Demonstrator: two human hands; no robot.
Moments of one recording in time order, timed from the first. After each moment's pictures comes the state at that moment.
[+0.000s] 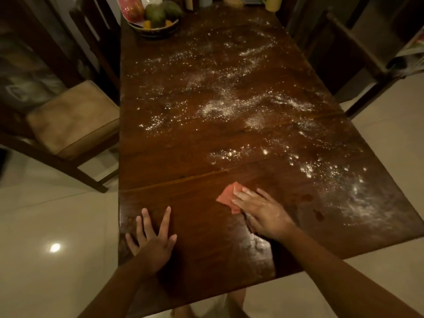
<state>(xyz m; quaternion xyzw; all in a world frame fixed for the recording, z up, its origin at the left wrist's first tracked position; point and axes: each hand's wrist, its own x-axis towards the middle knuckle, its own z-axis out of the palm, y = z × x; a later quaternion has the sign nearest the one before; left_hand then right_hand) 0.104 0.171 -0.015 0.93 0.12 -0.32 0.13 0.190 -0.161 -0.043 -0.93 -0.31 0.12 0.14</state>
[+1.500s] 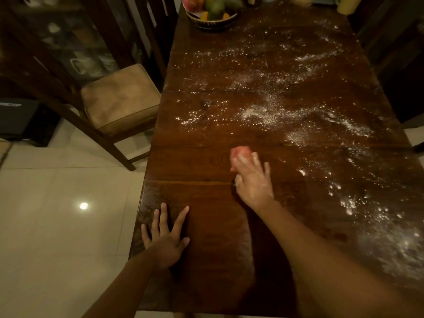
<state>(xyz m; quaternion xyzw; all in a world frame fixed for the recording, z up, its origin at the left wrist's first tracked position) 0.109 0.176 -0.009 0.90 0.14 -0.37 0.18 0.303 -0.041 -0.029 -0.95 -0.20 0.10 0.20</state>
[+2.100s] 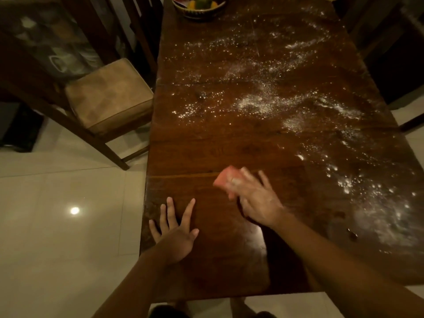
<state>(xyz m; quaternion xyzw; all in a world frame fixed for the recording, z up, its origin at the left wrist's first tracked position) 0.109 0.173 -0.006 0.91 0.14 -0.36 0.17 0.236 -0.070 -0.034 -0.92 -0.33 0.13 0.16</state>
